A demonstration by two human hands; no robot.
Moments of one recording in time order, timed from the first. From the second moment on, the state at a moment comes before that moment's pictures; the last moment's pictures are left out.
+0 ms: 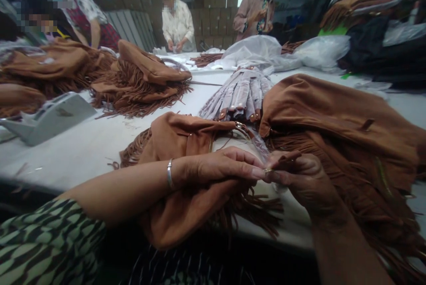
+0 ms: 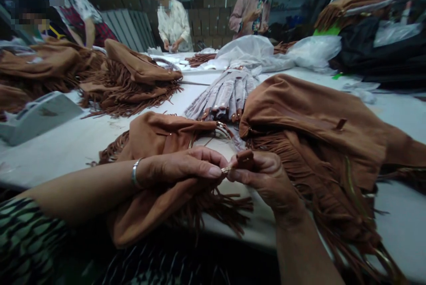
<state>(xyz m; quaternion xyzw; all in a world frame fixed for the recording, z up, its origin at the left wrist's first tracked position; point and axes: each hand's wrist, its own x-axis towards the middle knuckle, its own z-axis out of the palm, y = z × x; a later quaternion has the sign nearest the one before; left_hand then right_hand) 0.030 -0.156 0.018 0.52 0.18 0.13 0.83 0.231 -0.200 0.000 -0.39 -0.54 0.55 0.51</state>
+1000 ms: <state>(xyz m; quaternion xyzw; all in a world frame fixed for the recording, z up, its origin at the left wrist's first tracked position) 0.034 -0.175 0.009 0.80 0.36 0.35 0.33 0.237 -0.201 -0.002 -0.44 -0.51 0.61 0.42</state>
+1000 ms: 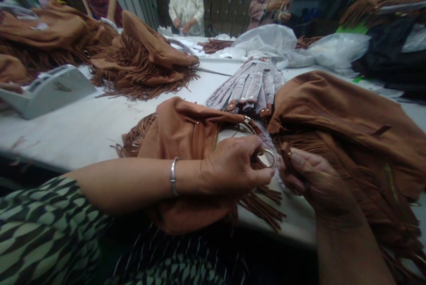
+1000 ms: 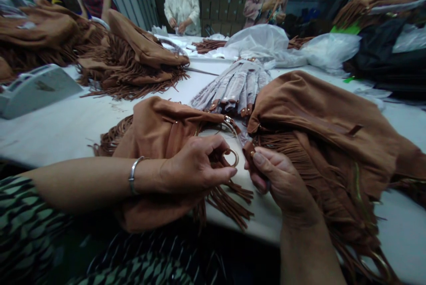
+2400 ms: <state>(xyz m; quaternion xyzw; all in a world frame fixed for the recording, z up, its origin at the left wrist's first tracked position) 0.035 -0.161 0.006 0.79 0.31 0.30 0.44 0.229 -0.199 -0.007 -0.49 -0.47 0.59 0.44</state>
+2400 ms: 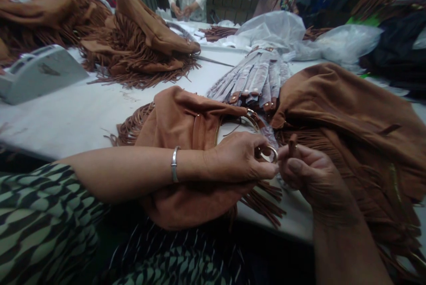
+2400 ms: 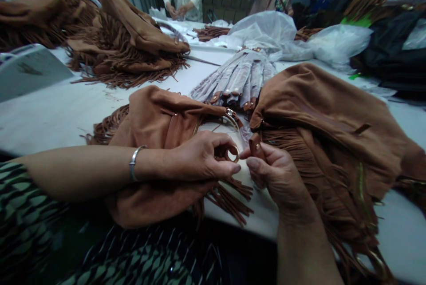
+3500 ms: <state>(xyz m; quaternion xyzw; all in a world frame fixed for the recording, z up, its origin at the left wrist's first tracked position) 0.023 -0.166 0.011 0.80 0.32 0.29 0.41 0.182 -0.214 0.031 -0.56 -0.46 0.52 0.45</state>
